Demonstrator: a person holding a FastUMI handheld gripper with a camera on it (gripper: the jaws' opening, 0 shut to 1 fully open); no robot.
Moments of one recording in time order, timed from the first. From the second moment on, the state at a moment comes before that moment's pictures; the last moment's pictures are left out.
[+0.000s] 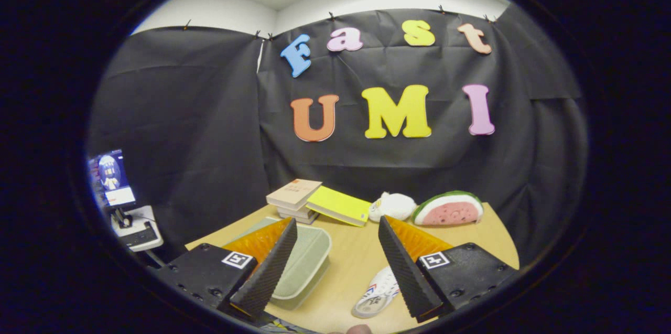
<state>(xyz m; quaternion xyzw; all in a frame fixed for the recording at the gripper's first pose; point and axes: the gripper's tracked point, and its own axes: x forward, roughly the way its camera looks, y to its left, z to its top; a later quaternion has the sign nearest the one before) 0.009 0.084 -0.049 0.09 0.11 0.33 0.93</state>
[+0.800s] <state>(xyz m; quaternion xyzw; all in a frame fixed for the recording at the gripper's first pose) 0.001 0.175 -0.171 0.19 0.31 0.49 0.79</state>
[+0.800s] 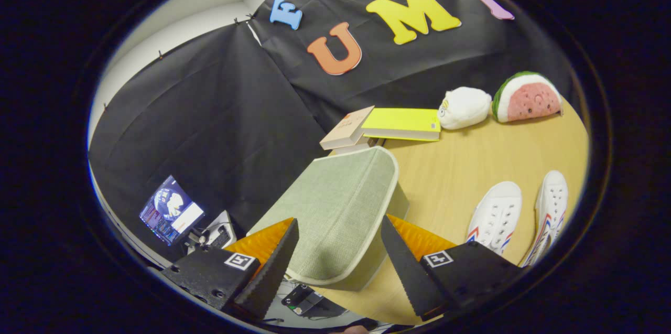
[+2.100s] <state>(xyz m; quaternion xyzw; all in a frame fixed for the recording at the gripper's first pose) -0.010 0.182 -0.123 0.15 0.40 0.58 0.70</state>
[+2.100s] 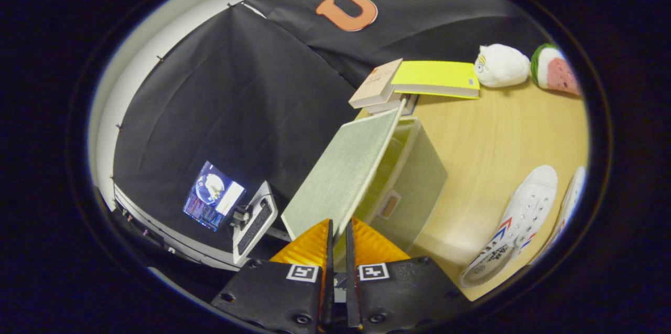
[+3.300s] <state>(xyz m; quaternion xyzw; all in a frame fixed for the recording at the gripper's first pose) -0.089 0.349 0.027 0.04 0.23 0.58 0.78</state>
